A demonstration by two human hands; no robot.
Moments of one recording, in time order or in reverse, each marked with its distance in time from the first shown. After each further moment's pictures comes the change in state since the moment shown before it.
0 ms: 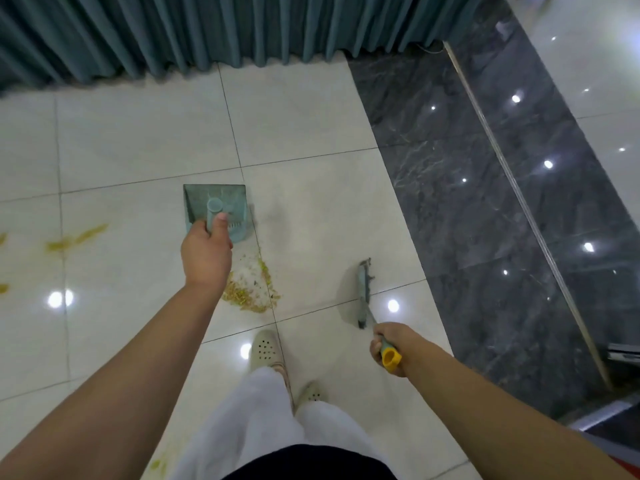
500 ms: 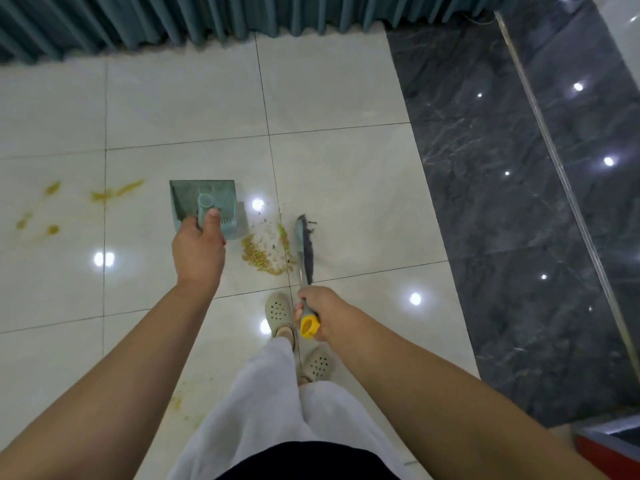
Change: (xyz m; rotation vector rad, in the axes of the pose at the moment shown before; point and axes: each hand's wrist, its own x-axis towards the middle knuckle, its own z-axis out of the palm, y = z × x) left_hand -0.103 -0.067 -0.035 0.057 0.154 -0.045; right_hand -0.012 0.091 0.074 -0.116 -0.338 0.013
